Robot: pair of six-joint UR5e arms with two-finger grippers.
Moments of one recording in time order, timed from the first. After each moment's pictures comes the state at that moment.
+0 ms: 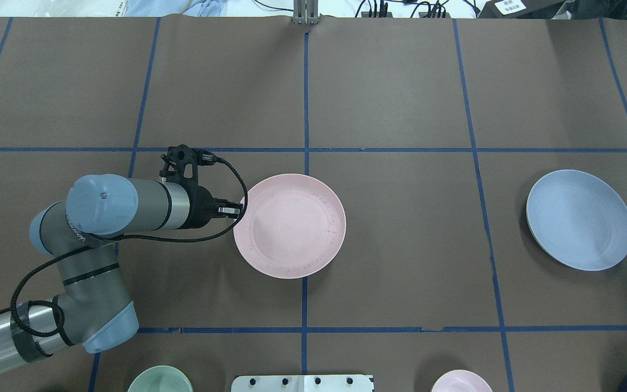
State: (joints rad) left arm -0.49 -1.95 -1.69 -2.32 -1.74 -1.13; right arm 1.34 -1.75 1.79 -1.07 2.32 0.33
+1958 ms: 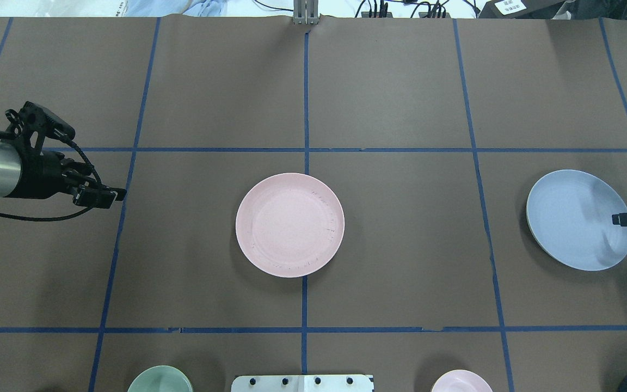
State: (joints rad) left arm -0.79 -1.59 -1.94 -2.31 -1.99 -0.59; right arm 0.98 -1.87 1.58 -0.52 2.02 0.83
